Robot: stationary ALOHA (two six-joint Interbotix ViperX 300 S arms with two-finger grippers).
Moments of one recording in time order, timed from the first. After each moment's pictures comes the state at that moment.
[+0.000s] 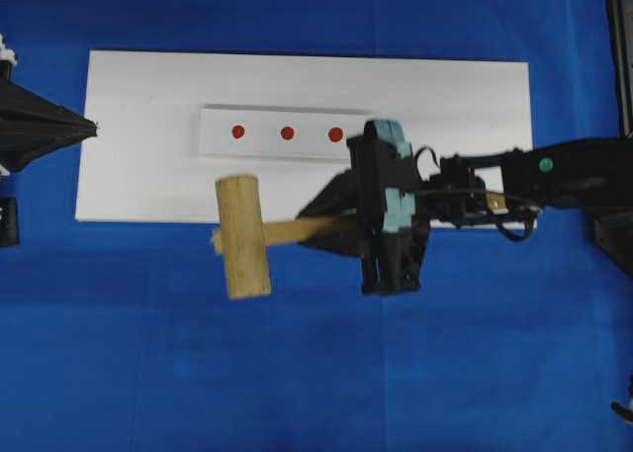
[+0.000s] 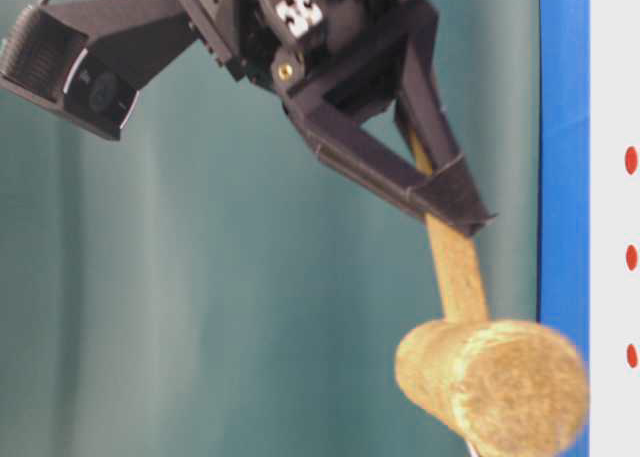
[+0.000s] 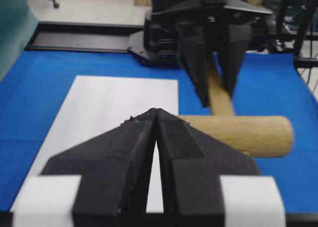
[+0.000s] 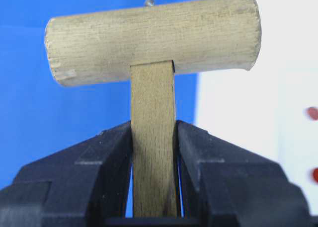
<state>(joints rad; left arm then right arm) 0.04 -1.00 1.21 -0.02 -0.20 -0.01 0.09 -0.11 0.61 0.13 -0.02 0.08</state>
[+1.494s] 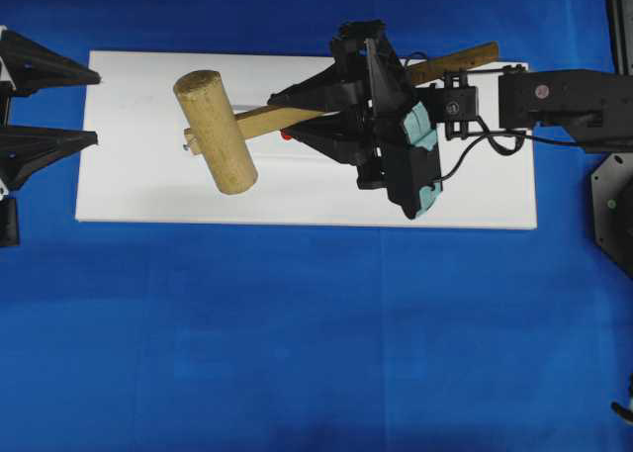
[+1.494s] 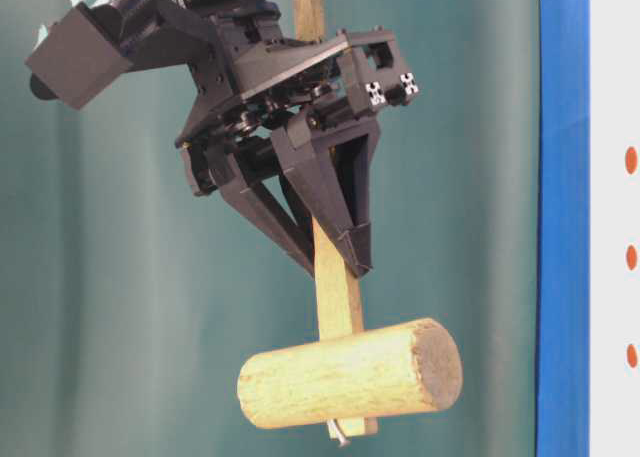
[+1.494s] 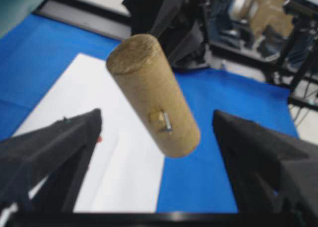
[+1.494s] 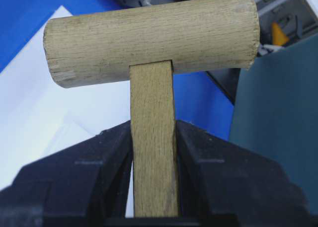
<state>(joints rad) 0.10 -0.98 1.21 -0.02 -0.21 -0.27 -0.14 -0.11 0.61 -0.38 -0.27 -0.31</state>
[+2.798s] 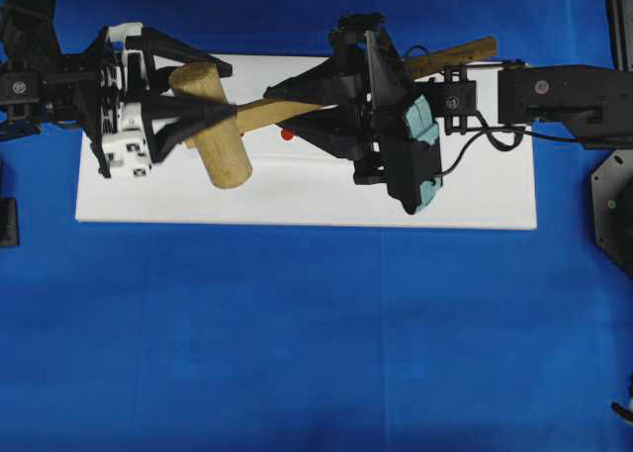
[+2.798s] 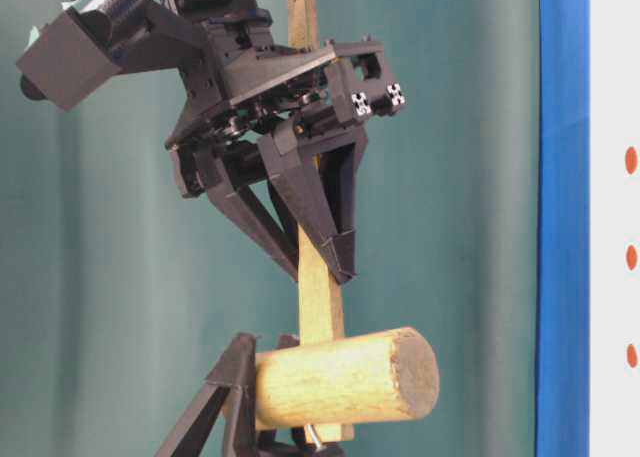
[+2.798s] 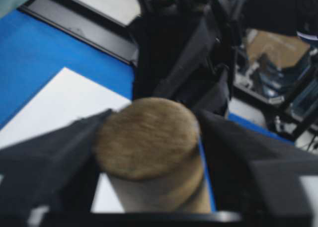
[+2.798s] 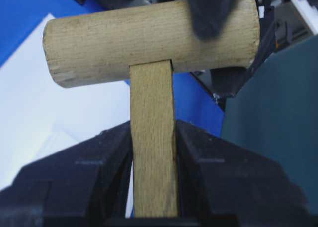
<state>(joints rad) 0.13 -0.39 0.98 -0.03 -0.57 -0.44 -0.15 -0.11 0.60 -0.38 -0.29 -0.32</state>
